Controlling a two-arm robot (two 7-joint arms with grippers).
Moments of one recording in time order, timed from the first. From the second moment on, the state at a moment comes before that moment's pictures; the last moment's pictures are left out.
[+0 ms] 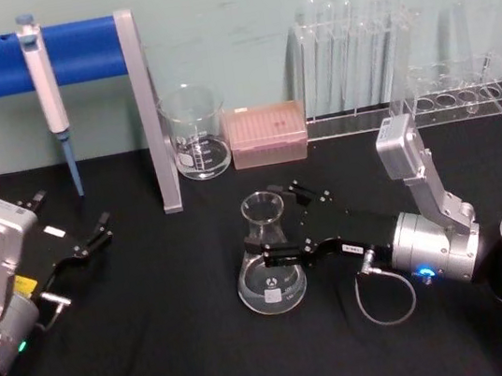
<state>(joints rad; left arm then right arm) -0.20 0.60 0.45 -1.41 -0.25 -0.12 0.03 0.40 0.41 -0.56 -1.26 0.48 -0.13 0.72</state>
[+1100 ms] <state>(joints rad) -0.20 0.60 0.45 -1.41 -0.25 -0.12 0.03 0.40 0.41 -0.56 -1.26 0.48 -0.13 0.72</state>
